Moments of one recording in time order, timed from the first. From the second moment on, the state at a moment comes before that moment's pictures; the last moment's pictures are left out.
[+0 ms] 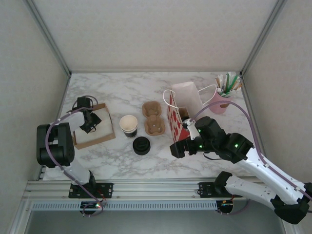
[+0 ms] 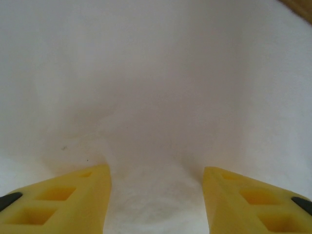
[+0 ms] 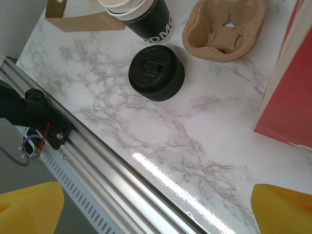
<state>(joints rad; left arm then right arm) 0.15 1.66 0.90 -0.44 -0.05 -0.70 0.89 0.86 0.99 -0.93 -0.18 0.43</state>
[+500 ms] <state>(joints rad) 0.15 1.69 0.91 -0.39 -0.05 -0.69 0.90 0.87 1.00 -0.93 -0.15 0.43</state>
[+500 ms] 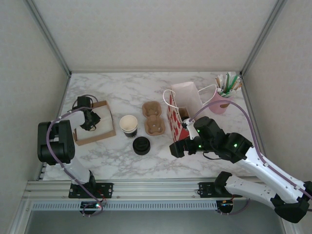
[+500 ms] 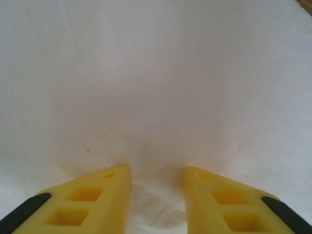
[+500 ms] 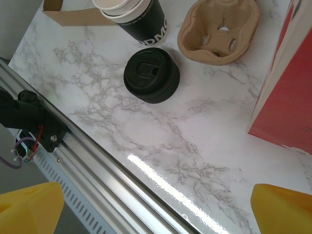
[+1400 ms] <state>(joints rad) 0.15 1.58 1.00 -0.48 -0.04 -0.68 0.91 0.87 1.00 -0.93 -0.13 0.46</state>
